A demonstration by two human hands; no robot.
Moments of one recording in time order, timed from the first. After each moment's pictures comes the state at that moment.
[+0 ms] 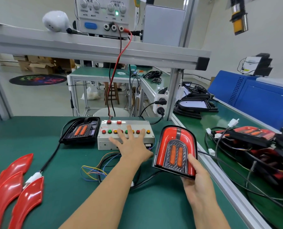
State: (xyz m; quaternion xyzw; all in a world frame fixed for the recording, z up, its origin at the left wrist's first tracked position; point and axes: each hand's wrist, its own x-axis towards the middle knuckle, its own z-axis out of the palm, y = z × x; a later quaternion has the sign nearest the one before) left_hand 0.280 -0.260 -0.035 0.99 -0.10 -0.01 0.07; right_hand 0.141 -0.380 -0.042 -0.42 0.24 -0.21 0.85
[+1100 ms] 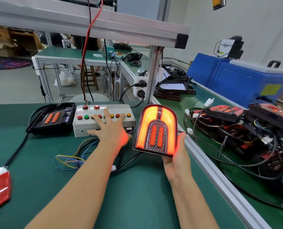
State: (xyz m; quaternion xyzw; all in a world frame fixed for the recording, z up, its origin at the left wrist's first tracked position) left_hand 0.286 -0.259 -0.039 0.99 -0.10 -0.02 0.14; right_hand 0.147 -0.380 -0.053 -0.42 0.26 -0.25 0.83
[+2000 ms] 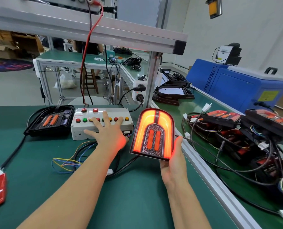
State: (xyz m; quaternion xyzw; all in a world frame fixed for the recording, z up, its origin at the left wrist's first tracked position) left_hand 0.285 -0.261 -0.040 0.99 -0.09 0.01 0.13; right_hand 0.150 -0.382 -0.055 -0.44 0.24 -0.26 0.83
